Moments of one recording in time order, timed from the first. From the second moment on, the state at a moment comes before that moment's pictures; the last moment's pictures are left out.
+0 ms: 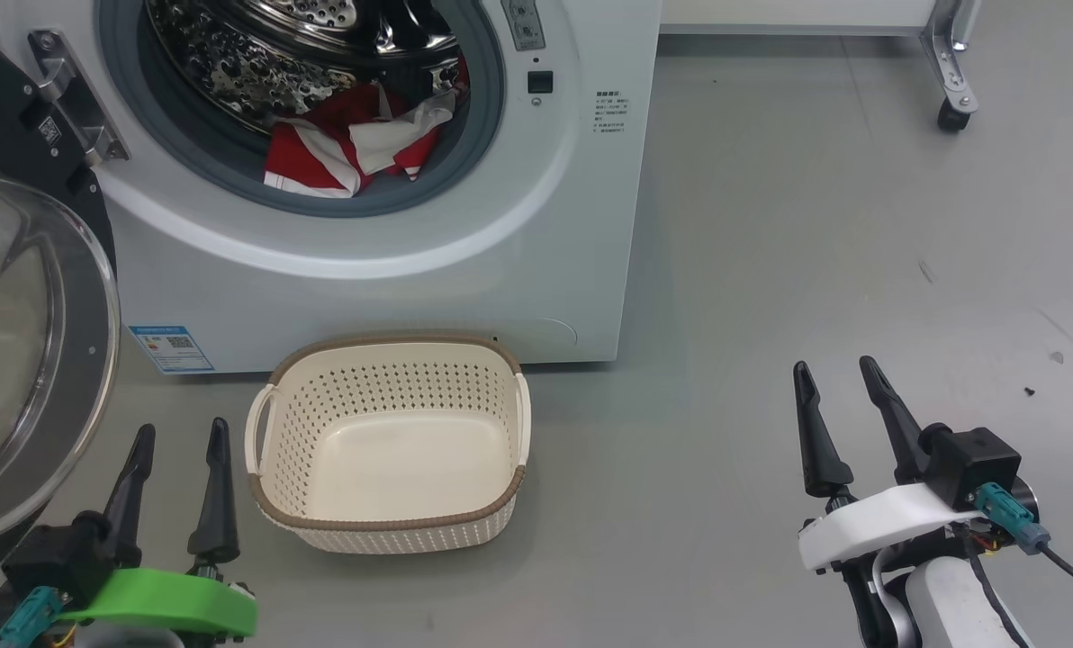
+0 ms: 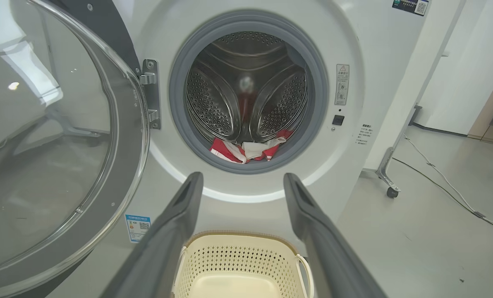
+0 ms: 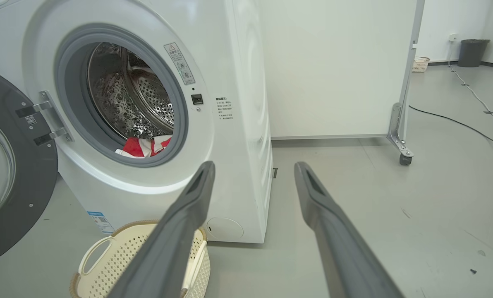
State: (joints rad) left arm -0.01 0.14 -0.08 0.15 -0.48 -0.10 -0.25; right arm -0.09 -0.06 0.18 0.23 0.33 0.12 -0.25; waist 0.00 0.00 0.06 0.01
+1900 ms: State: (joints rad) left arm -0.01 0.14 -0.10 0.15 -0.47 -0.11 -0.25; right arm -0.09 -0.06 0.19 0.24 0.33 0.12 -0.25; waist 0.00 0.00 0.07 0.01
